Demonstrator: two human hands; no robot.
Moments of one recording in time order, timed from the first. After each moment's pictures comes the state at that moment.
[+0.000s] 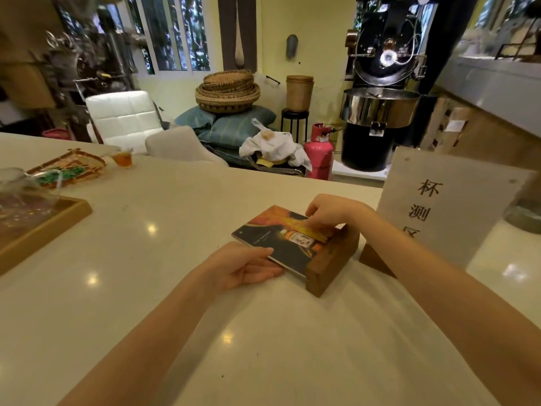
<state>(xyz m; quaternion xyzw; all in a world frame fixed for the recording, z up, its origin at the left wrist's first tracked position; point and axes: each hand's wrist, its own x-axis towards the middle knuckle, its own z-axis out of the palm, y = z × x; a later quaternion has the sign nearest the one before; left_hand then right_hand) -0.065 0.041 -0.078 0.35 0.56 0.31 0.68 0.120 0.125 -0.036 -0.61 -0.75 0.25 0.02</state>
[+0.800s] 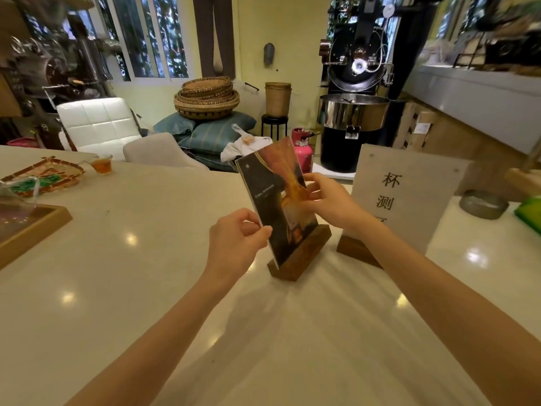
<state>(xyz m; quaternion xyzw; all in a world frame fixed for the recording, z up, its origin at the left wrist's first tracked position) -0.029 -0.004 -0.043 0.60 0.57 0.48 0.28 0.138 0.069 -0.019 -0.57 -0.70 0.29 0.33</state>
